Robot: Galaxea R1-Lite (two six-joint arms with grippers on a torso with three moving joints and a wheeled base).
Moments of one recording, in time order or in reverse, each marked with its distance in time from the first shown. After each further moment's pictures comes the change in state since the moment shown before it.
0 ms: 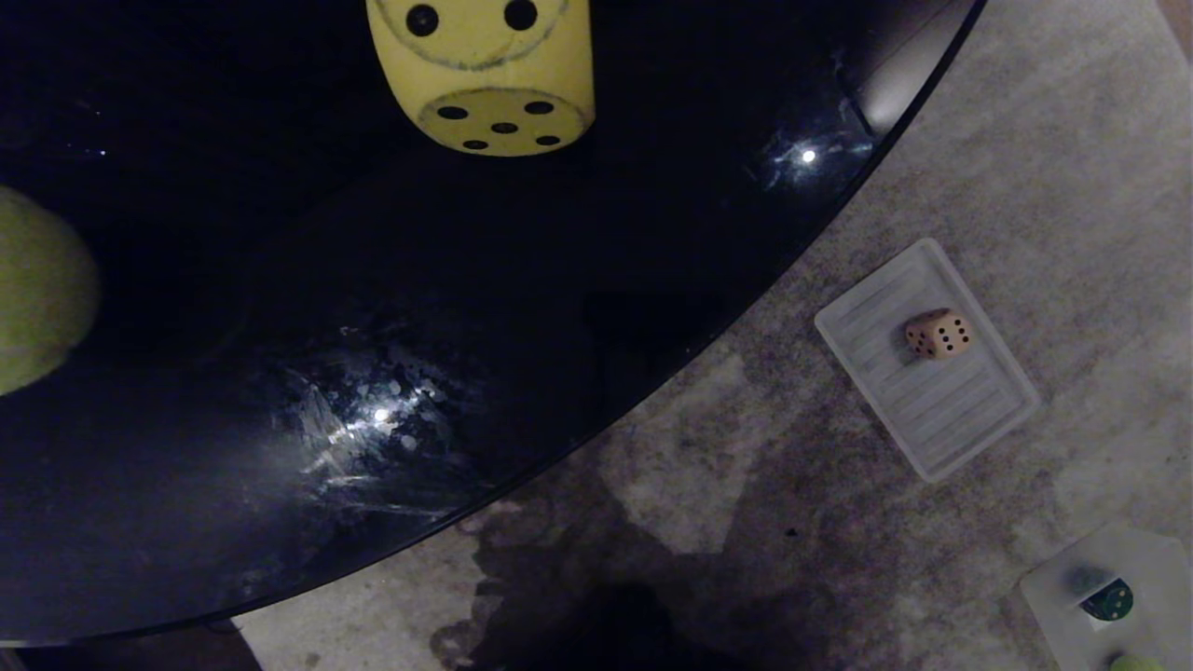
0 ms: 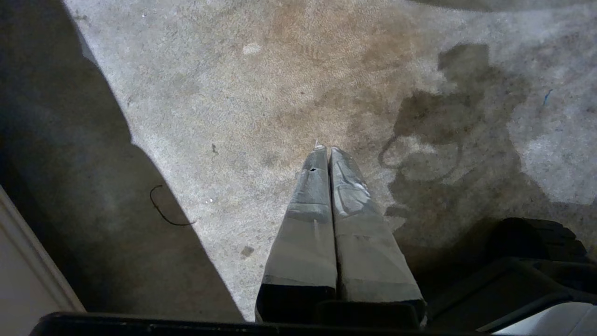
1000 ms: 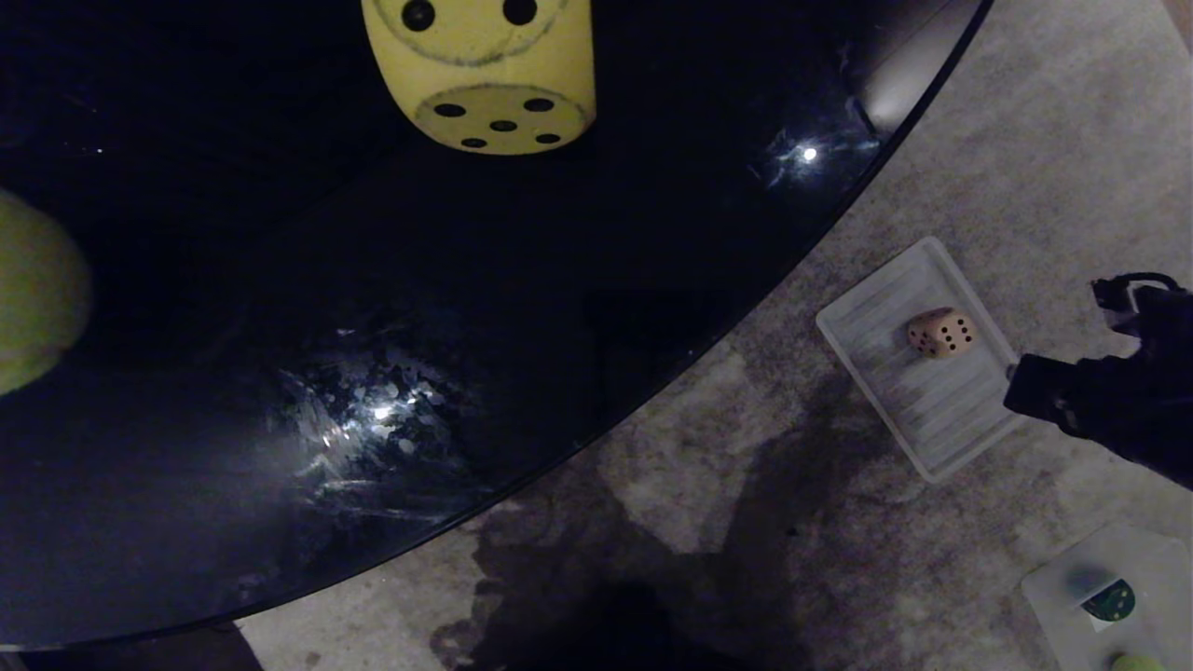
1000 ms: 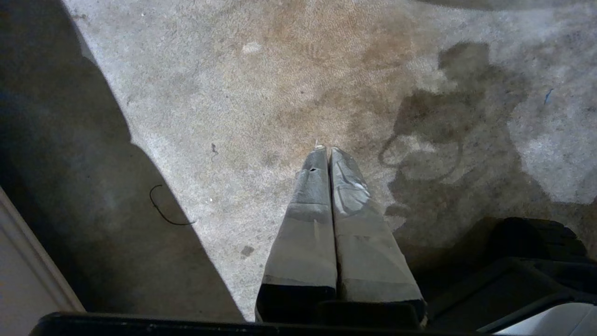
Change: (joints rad) left arm 0.000 0.000 0.000 0.000 0.000 0.000; right arm -0.081 1.593 -0.520 -0.806 -0.139 0.173
